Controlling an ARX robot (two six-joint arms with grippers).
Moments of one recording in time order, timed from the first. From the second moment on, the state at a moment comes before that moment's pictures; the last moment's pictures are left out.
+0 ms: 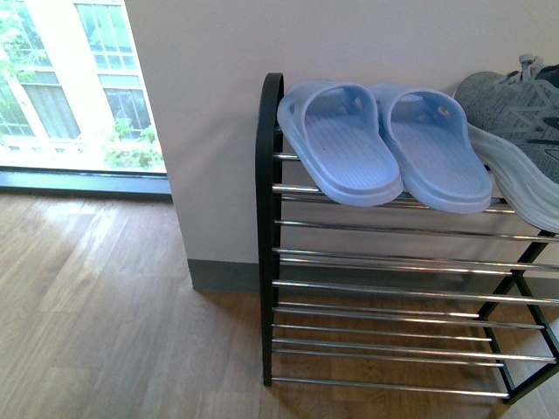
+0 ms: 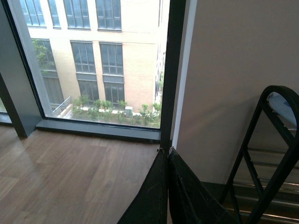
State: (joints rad) left arm 0.00 0.02 0.01 0.00 0.00 -0.01; right arm 0.00 0.00 0.02 0.00 0.00 0.00
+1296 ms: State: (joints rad) left arm 0.00 0.02 0.01 0.00 0.00 -0.01; right arm 0.00 0.00 0.02 0.00 0.00 0.00
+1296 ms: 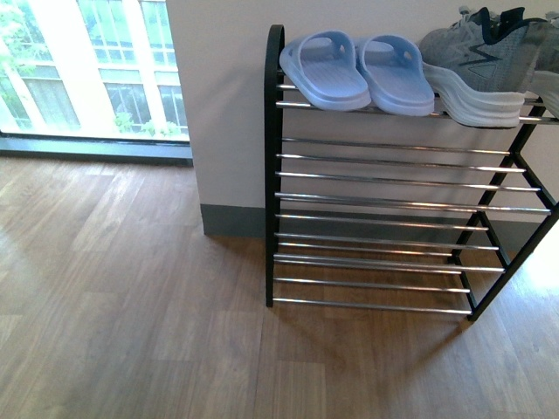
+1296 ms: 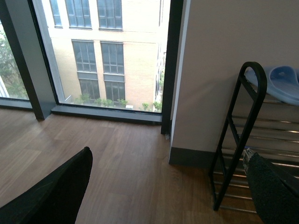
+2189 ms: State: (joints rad) left arm 0.00 0.02 0.01 0.00 0.00 -0.01; right arm 0.00 0.00 0.02 0.00 0.00 0.00
